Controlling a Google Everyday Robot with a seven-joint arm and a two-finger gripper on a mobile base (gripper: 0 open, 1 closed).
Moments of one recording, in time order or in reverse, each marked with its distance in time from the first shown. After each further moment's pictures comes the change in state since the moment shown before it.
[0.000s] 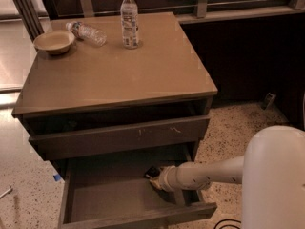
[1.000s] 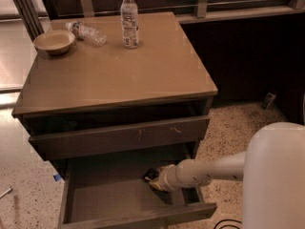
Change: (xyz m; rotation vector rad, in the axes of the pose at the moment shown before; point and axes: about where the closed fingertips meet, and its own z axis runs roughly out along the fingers) arm -0.012 0.010 -0.015 -0.032 0.026 -0.109
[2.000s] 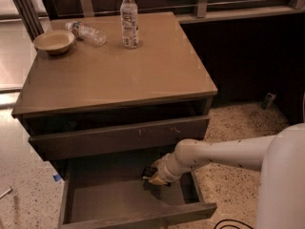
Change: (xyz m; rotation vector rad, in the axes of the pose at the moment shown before) arm -0.032 0.020 -0.055 -0.178 0.094 -0.245
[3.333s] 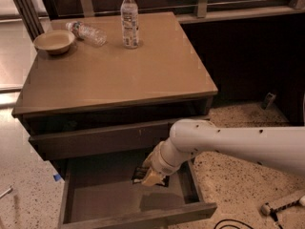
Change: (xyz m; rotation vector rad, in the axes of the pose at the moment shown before) arm -0.081 0.052 -0.105 -0.050 0.041 -0.119
